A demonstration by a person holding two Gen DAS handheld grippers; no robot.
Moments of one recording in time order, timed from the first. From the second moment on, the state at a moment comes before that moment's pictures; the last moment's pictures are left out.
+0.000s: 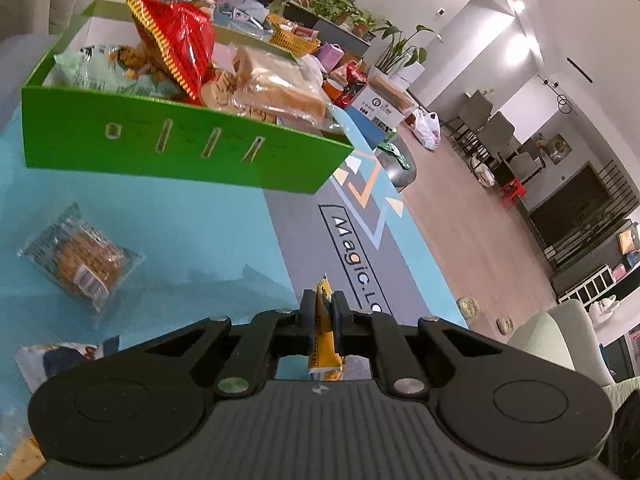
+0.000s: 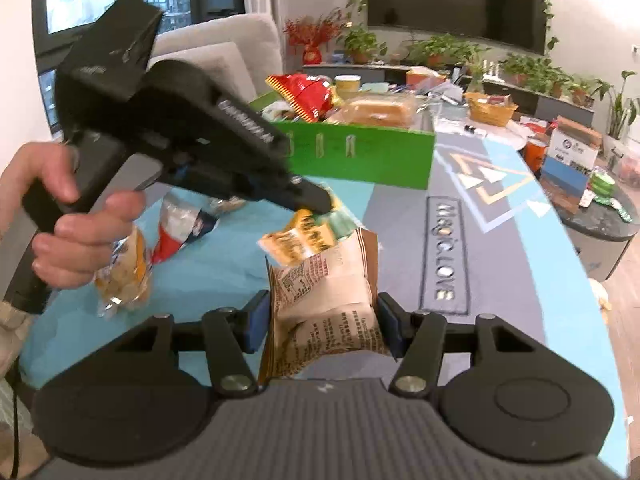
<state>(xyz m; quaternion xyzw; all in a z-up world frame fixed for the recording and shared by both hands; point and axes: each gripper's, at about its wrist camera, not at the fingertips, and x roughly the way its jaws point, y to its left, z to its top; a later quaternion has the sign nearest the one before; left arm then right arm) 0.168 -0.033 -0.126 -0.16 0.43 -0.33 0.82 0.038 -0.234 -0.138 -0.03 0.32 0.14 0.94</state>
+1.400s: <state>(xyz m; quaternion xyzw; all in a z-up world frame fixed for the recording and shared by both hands) 0.281 0.058 -0.023 -0.19 0.29 -0.24 0.91 0.214 -0.248 -0.051 0.07 0.19 0.14 0.97</state>
